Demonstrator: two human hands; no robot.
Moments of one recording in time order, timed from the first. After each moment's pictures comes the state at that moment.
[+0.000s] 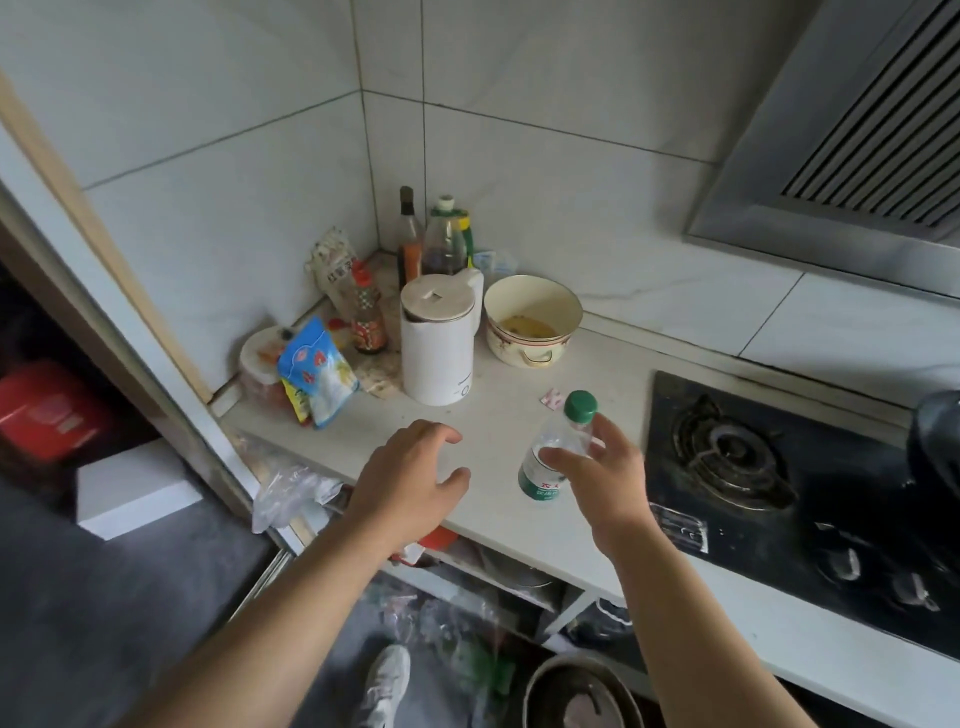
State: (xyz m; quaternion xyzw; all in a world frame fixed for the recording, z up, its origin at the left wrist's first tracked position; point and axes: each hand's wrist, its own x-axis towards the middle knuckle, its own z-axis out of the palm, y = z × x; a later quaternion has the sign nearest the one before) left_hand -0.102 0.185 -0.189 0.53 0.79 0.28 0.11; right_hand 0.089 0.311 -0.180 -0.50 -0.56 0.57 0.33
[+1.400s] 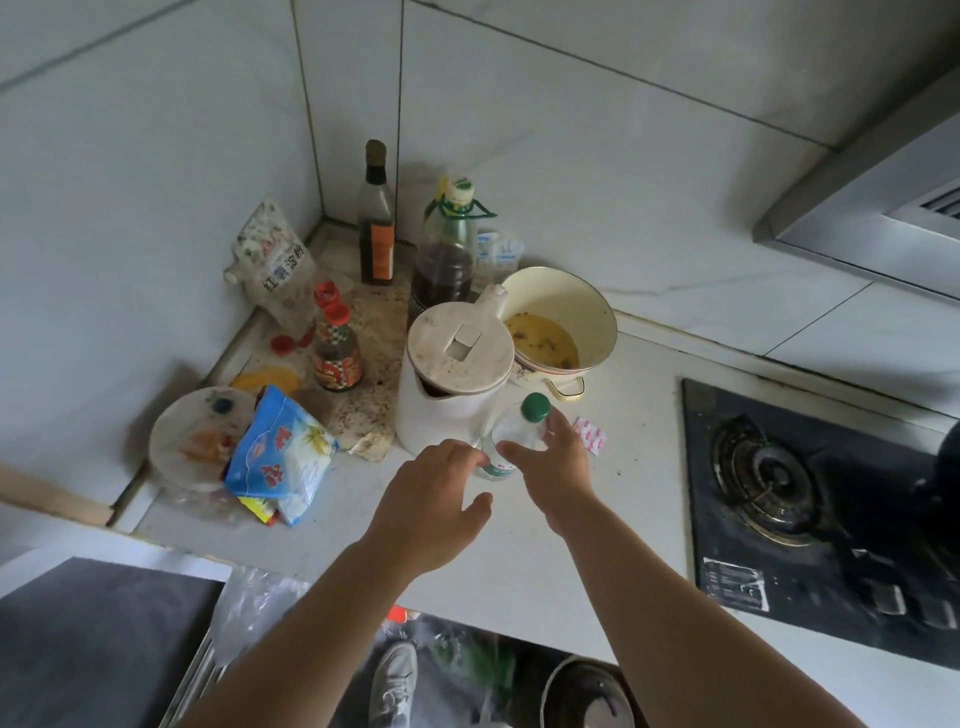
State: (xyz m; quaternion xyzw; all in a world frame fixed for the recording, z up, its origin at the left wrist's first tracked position) left_hand -0.267 0.325 -0.258 0.62 0.70 0.27 0.21; right_hand -0.130 0.431 -0.251 -0.65 -0.56 0.46 0.22
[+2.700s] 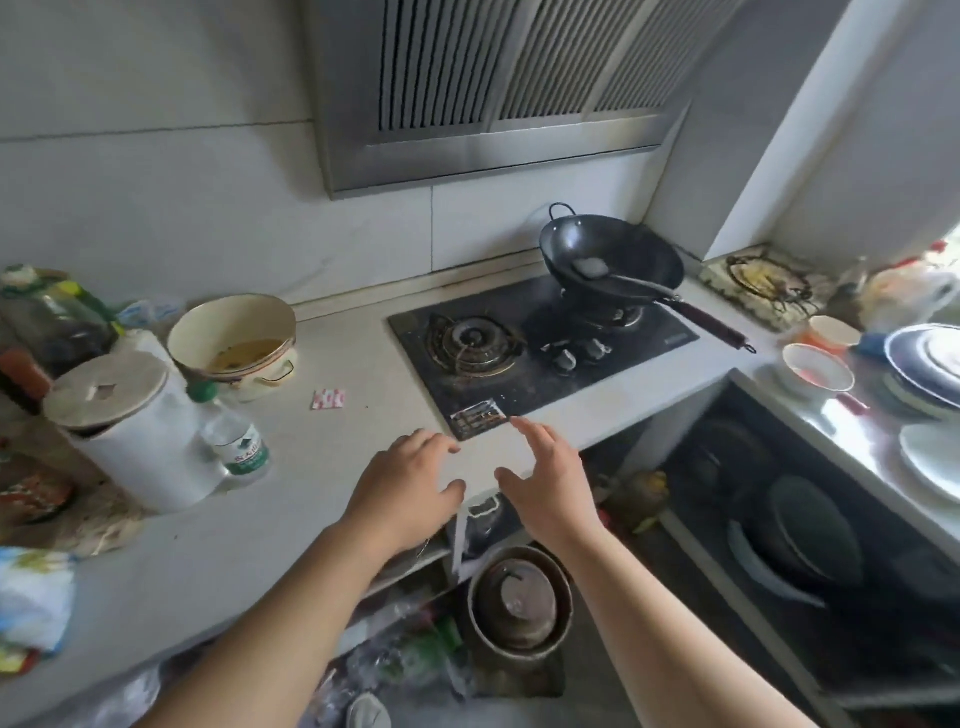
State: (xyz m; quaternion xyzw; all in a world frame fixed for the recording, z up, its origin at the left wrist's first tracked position) left_hand -0.003 0.246 -0.190 0.84 0.50 0.14 0.19; right_hand 0.181 0.192 -0.199 -0.75 -0.56 0.18 0.29
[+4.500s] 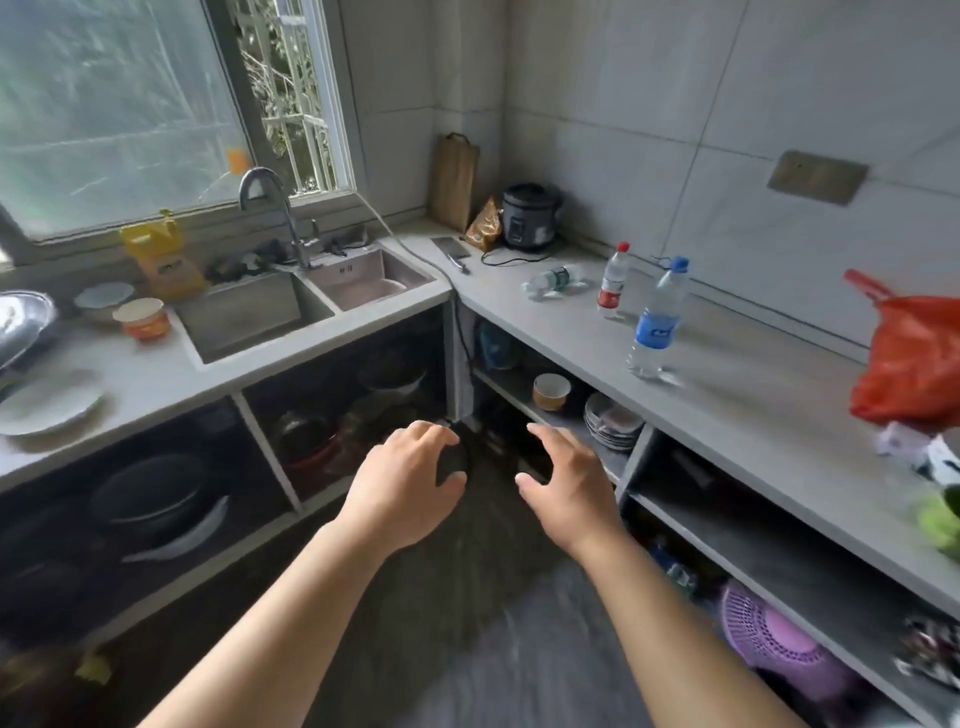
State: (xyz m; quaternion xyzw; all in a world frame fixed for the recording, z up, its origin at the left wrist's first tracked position) left_hand 0.283 -0.350 -0.134 0.91 -0.36 0.04 0.20; right_hand 0.176 -0.530 -0.150 -0.91 0.21 -0.17 0.30
